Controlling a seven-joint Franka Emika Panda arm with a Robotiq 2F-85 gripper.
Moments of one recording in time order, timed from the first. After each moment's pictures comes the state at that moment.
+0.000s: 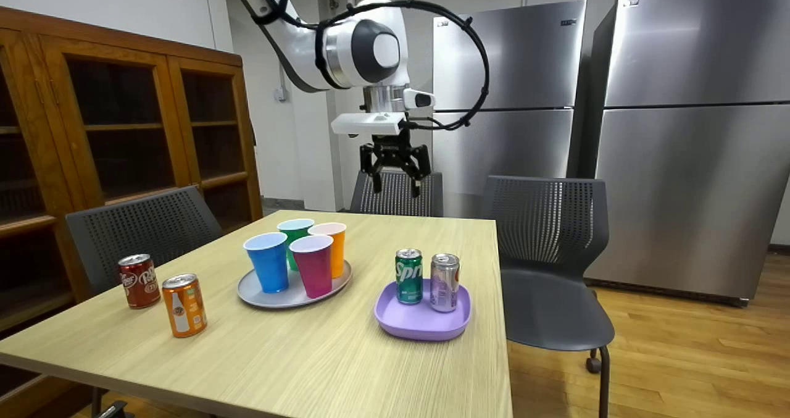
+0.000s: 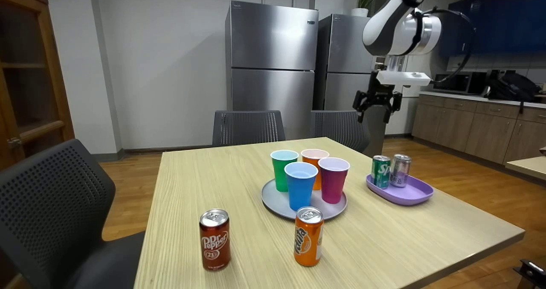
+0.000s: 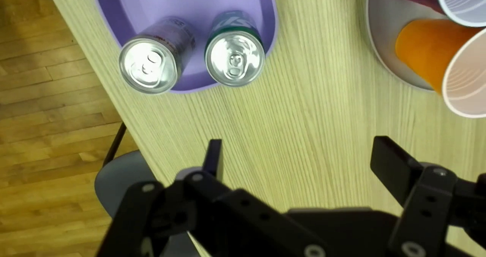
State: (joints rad) arm -0.12 0.35 -0.13 -1.91 0.03 2.41 -0.03
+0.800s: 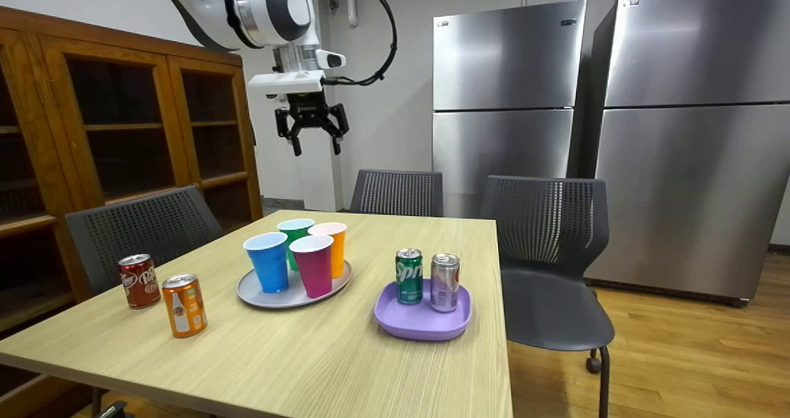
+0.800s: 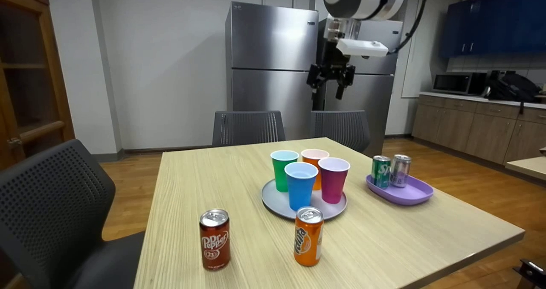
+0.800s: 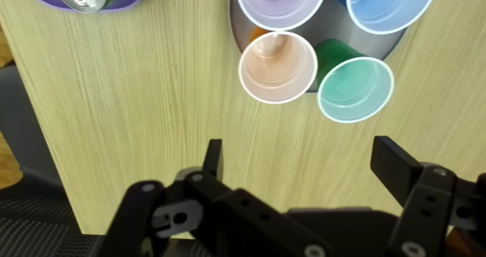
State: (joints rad) arm 0.04 0.22 0.00 -1.91 -0.05 2.36 -0.05
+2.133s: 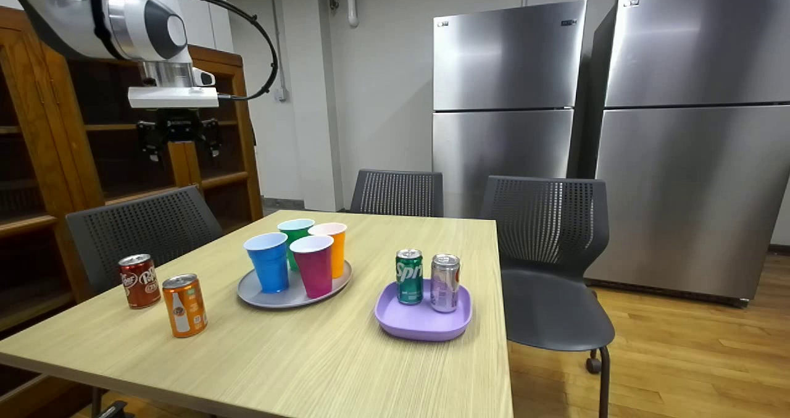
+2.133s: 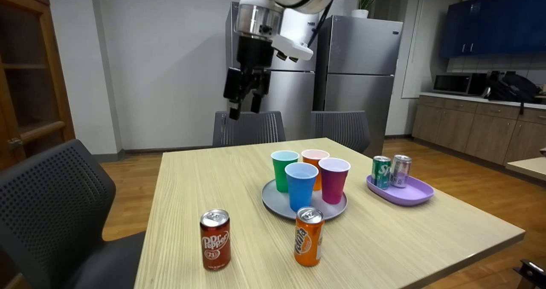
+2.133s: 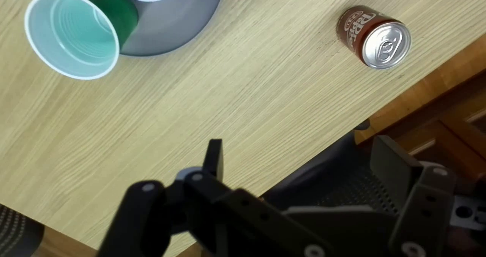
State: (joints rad) arm 0.22 0.27 0.25 -1.91 -0.05 2.35 -0.34
